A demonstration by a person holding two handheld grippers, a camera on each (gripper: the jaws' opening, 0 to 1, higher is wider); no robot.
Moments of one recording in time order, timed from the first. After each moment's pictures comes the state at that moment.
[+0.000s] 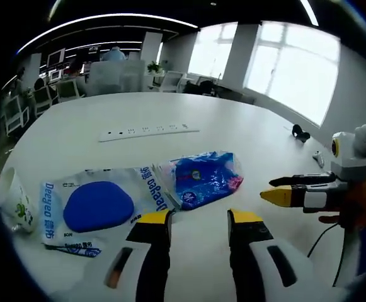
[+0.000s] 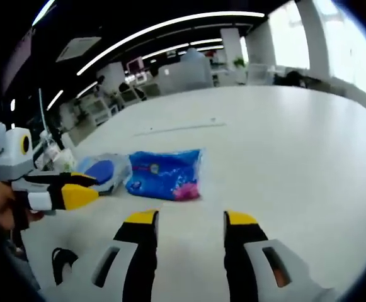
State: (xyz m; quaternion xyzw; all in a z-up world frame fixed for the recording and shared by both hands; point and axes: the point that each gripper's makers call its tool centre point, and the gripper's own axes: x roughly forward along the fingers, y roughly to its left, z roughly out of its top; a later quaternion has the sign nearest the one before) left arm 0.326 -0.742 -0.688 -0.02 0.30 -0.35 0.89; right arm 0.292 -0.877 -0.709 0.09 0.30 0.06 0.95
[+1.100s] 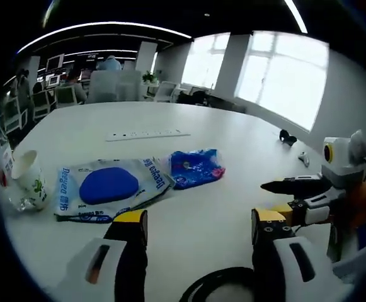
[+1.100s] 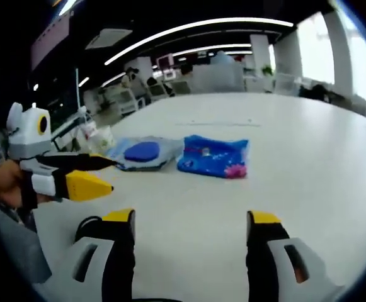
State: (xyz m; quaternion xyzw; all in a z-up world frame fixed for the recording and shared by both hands) left arm 0.266 -0.699 -0.671 -0.03 0.26 -0.36 0.89; right arm 0.235 -0.813 -0.698 0.05 0.29 0.14 0.94
